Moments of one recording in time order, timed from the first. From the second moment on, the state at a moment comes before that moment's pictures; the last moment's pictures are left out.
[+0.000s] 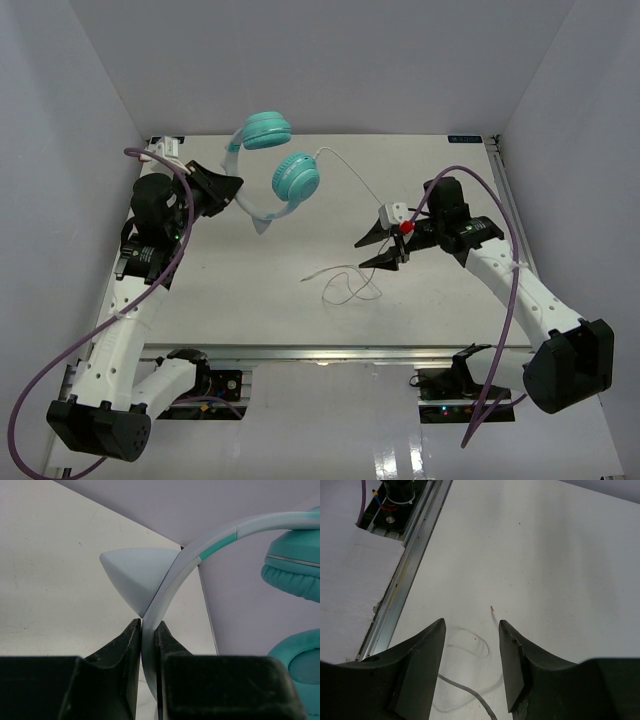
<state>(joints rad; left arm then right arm) -0.19 0.96 1.08 -0.26 0.20 -0.74 0.41 1.22 1.02 -0.53 -1.24 -0.93</state>
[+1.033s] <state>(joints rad) -0.13 0.99 1.13 -0.18 0.59 -0.62 0.39 1.42 1.19 -0.51 -1.28 -0.82</state>
